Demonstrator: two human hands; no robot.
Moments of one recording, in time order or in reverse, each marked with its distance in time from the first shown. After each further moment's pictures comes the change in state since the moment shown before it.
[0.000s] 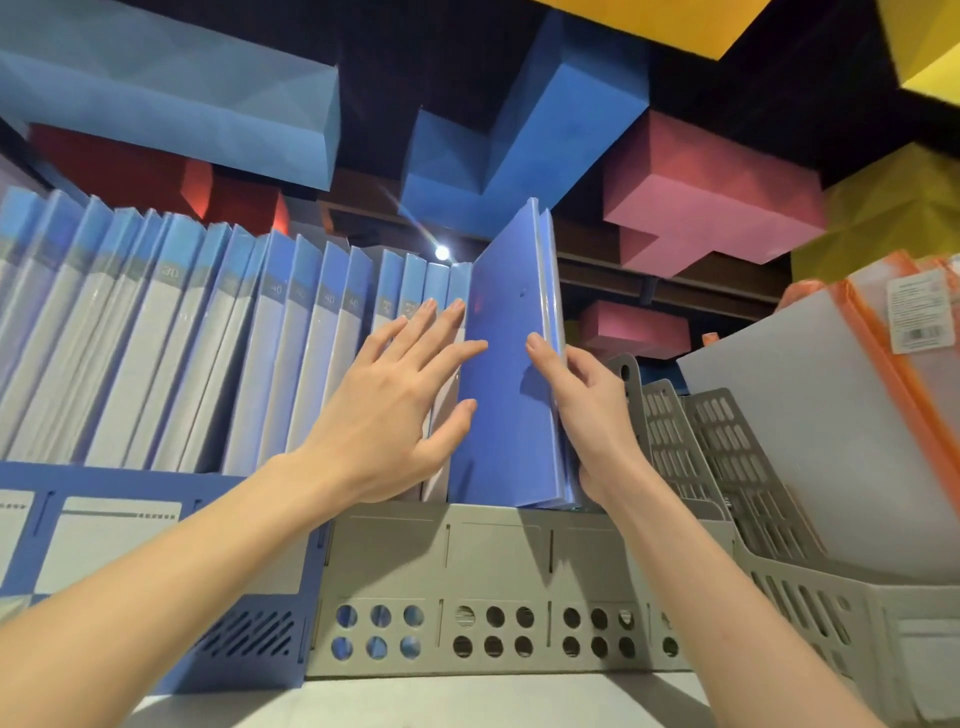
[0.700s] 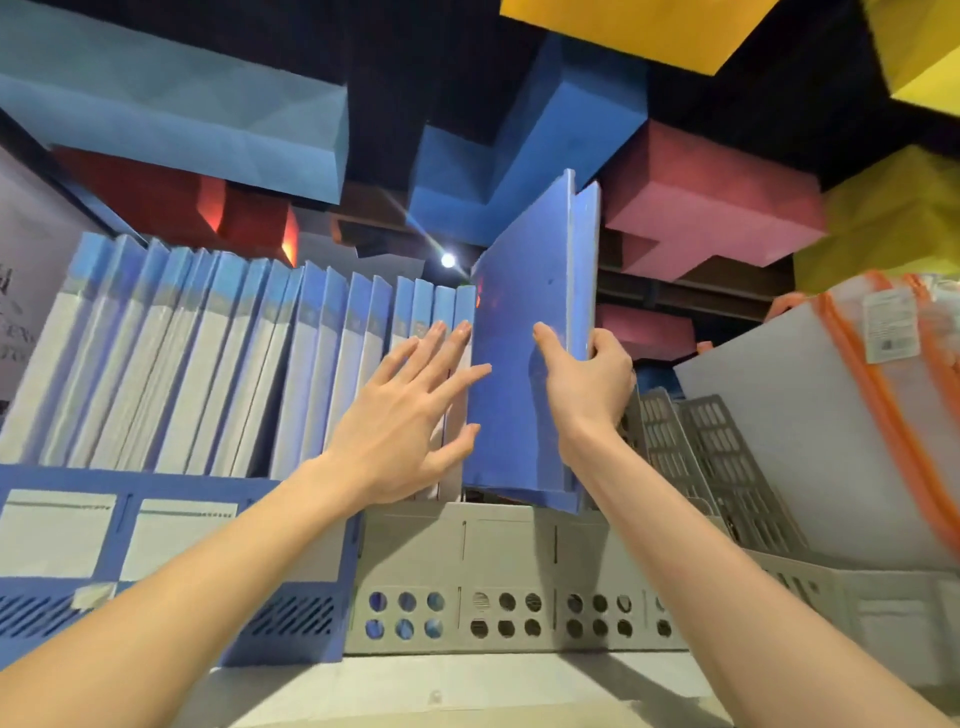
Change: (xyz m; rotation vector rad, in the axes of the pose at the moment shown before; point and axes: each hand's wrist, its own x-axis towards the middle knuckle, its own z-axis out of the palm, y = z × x) left_hand -0.004 -0.010 -0.006 0.143 -0.093 0.039; right_hand 0.003 -0.036 0.028 -0.177 0.460 -0.092
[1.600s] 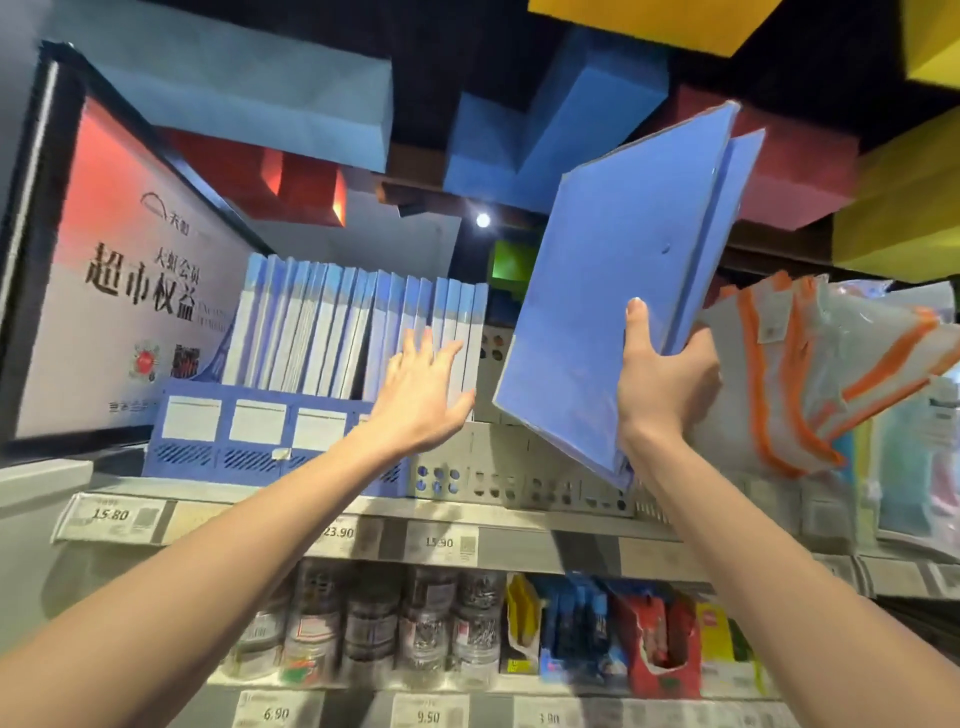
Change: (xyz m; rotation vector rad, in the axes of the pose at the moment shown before) left_hand -0.041 0.083 -0.143 -0.254 -0.298 -0.520; right_hand -0.078 -0.130 -0.168 -0.101 0.184 0.027
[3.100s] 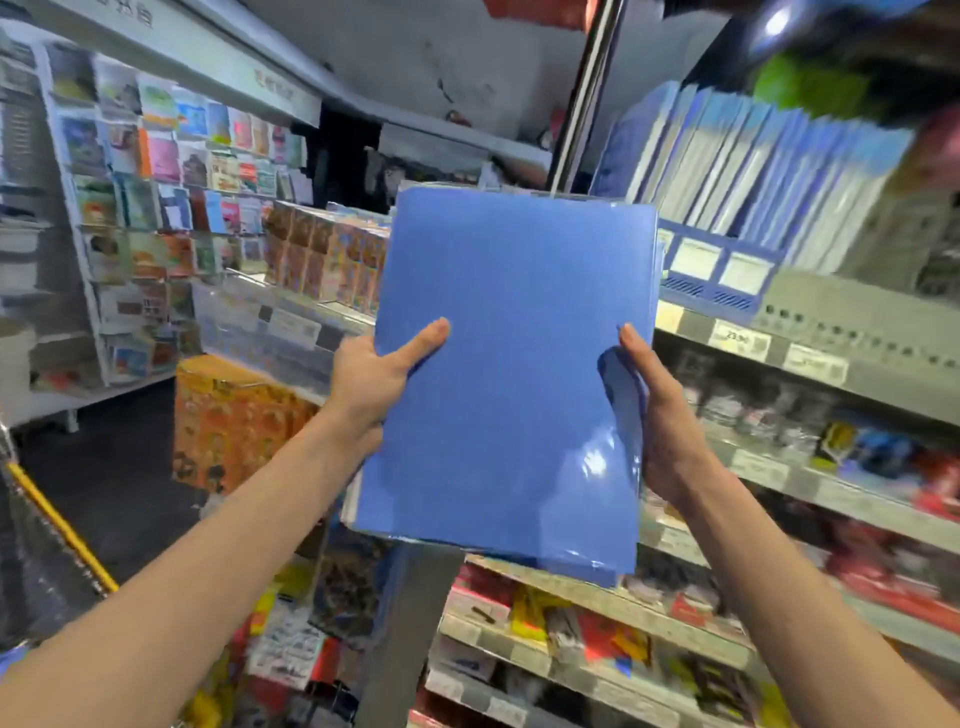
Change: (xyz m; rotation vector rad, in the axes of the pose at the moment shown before) left_hand -0.421 -0.260 -0.262 -1.283 0.351 -0.910; right_hand -0.442 -0.140 -0.010 0.506 -1.265 0.889
